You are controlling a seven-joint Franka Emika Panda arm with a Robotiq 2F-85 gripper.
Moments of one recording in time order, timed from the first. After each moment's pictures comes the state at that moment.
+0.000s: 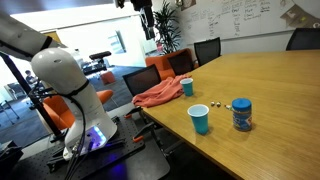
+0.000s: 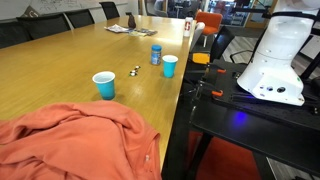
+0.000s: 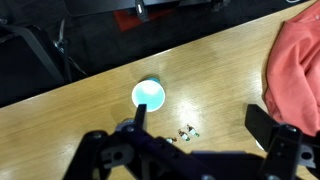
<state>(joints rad) -0.07 -0.67 -0.02 -2.53 -0.04 1.84 0.07</state>
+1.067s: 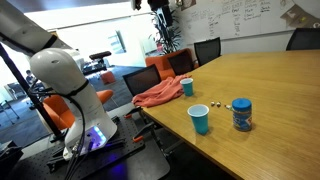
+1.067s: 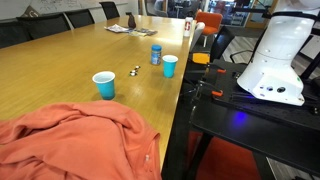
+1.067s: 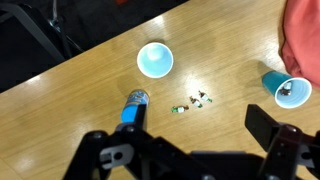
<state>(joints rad) -0.12 -0.50 -0.04 -2.47 -0.05 2.06 0.11</state>
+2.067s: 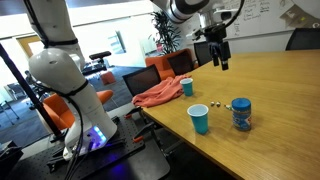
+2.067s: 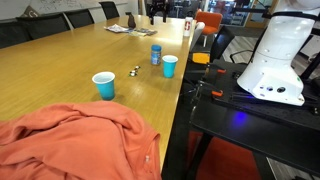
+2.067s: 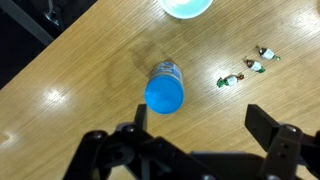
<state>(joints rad) -0.16 0.22 -0.16 -2.12 -0.06 2.39 0.18</state>
